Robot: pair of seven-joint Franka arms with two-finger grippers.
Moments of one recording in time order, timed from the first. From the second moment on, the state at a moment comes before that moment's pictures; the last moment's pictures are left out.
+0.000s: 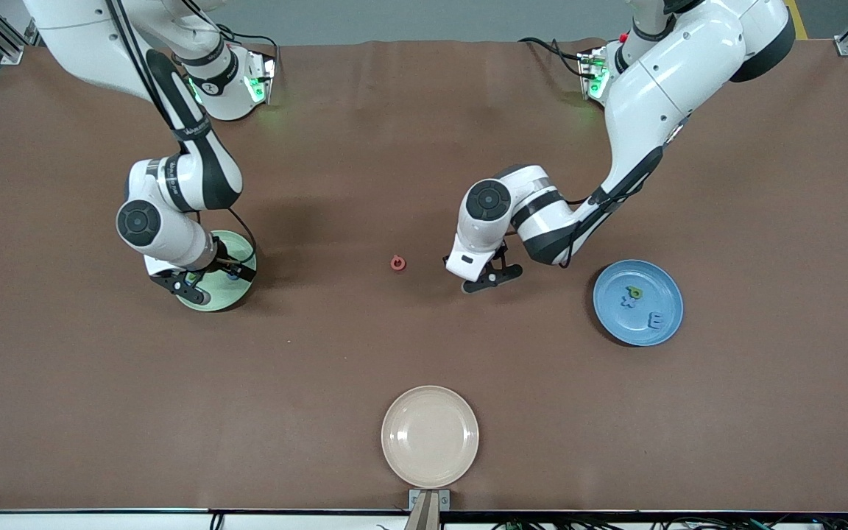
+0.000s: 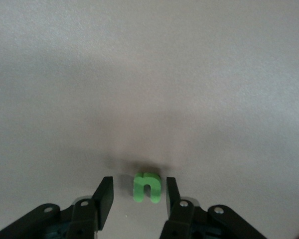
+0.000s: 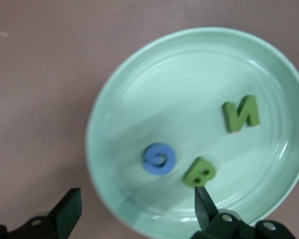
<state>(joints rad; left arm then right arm) -0.08 0.82 -0.71 -1.75 0.64 2.29 -1.41 0.26 0.32 -0.06 -2.20 0.07 2.40 0.66</state>
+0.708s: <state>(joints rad) -0.10 0.85 -0.71 -1.72 0.64 2.29 -1.41 0.64 0.47 -0.05 -1.93 0.10 2.42 1.24</state>
